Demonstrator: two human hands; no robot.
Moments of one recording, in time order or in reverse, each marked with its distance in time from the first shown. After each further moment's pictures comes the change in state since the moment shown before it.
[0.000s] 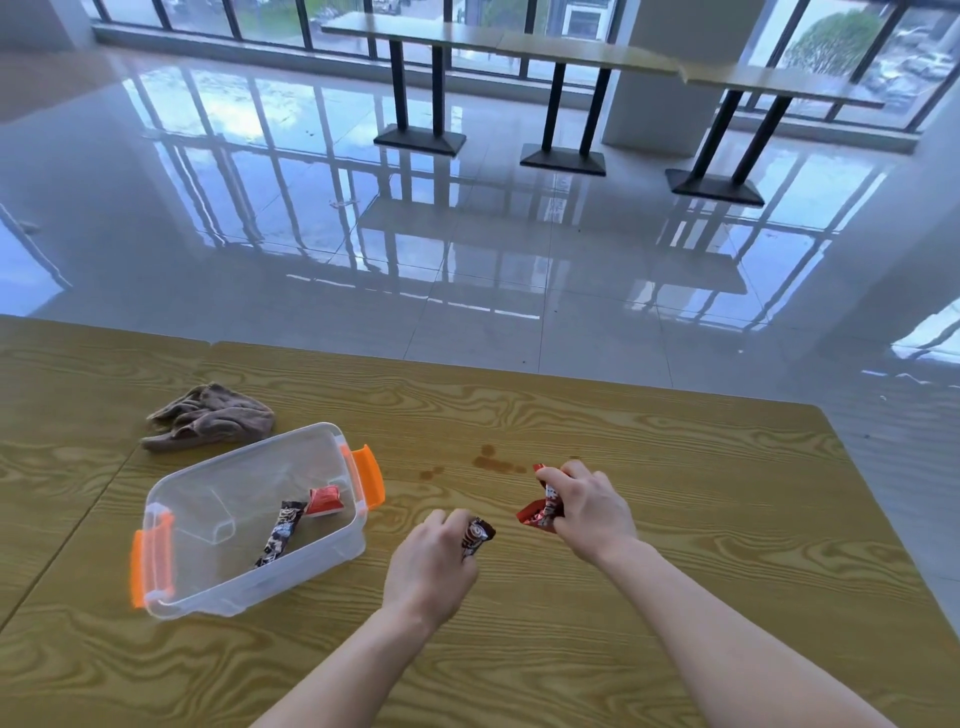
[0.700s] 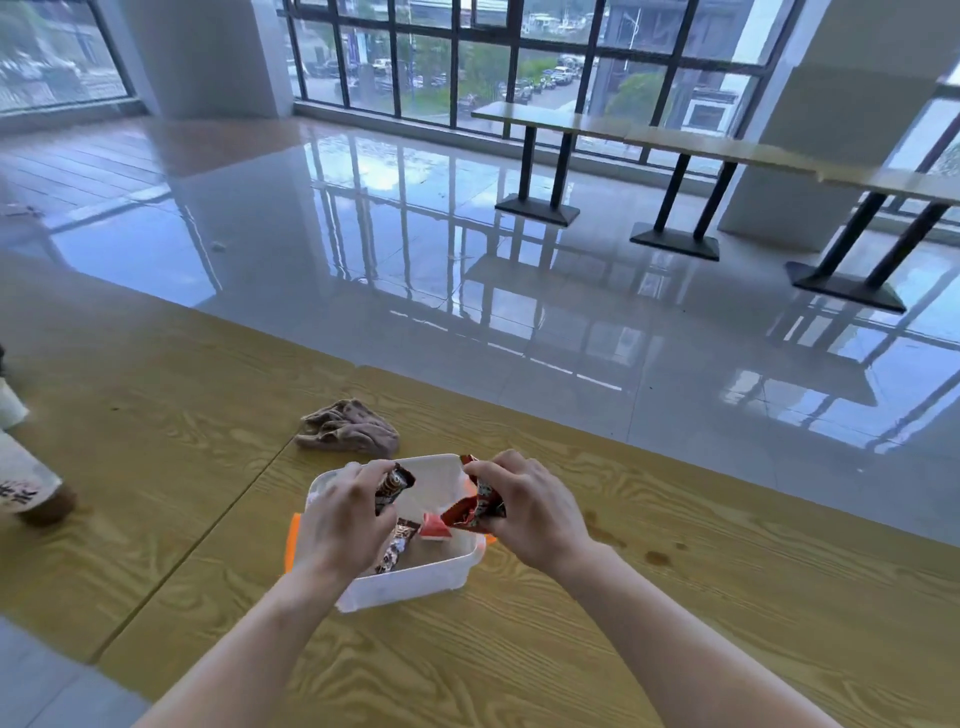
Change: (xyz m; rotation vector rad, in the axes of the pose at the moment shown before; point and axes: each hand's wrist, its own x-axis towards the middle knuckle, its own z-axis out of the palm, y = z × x) left_hand -0.031 -0.127 -0.170 0.098 0.457 -0.224; right_hand 0.011 -0.214 -0.041 0.048 0.129 -0.615
